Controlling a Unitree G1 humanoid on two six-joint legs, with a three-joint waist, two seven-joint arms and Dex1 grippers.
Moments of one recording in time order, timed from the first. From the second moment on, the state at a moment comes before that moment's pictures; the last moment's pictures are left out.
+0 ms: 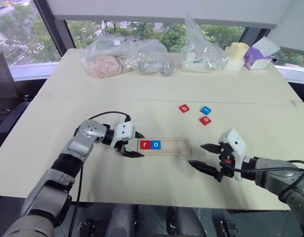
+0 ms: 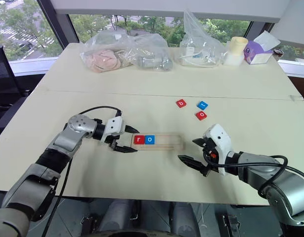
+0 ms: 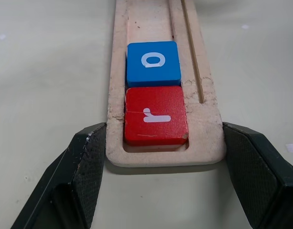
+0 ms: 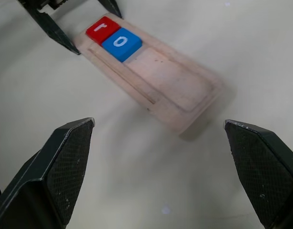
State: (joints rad) left arm -0.64 0.53 -0.35 0.46 -0.09 -0.08 -1.32; right arm 0.06 -0.80 -0.19 -0.64 0.73 0.93 0.62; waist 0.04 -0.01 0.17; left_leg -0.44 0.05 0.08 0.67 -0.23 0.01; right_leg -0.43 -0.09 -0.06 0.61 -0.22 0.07
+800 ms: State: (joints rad) left arm -0.72 0.64 -0.30 0.50 -0.10 -0.01 -1.43; right arm -0.02 -0.76 -0.17 -0.64 0.76 0.93 0.59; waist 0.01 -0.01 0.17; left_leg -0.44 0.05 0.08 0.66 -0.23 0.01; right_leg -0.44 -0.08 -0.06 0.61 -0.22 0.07
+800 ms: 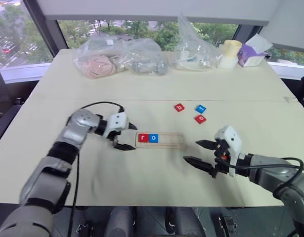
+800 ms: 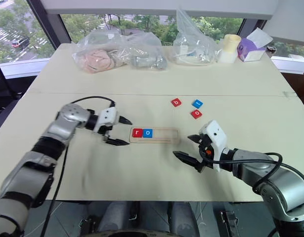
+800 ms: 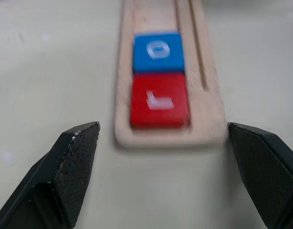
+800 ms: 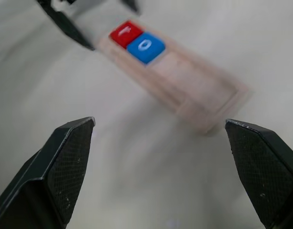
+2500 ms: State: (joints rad) left arm -0.29 0.76 0.07 -0.41 -0.53 0.73 -0.85; right arm -0.27 -0.35 -0.20 -0.39 0.22 0.88 0.26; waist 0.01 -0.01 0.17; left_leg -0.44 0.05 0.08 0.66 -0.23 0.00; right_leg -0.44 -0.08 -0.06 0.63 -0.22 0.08
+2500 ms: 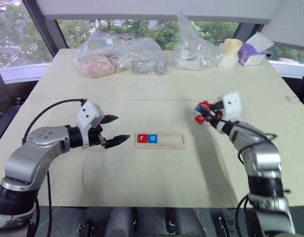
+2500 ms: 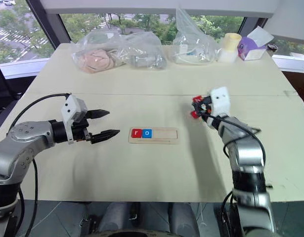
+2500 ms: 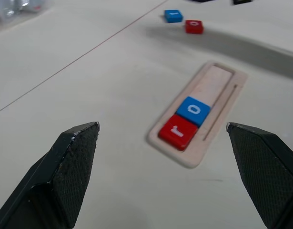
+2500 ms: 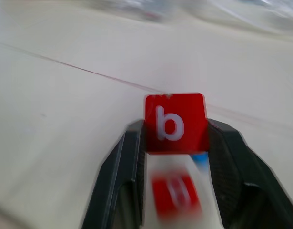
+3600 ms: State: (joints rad) left arm -0.36 0.79 -0.02 -0.25 -0.52 0.67 -1.00; right arm -0.19 -0.48 -0.28 -0.79 0.41 1.22 0.47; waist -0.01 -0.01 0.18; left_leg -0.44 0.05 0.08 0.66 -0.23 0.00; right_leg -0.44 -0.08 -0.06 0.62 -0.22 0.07
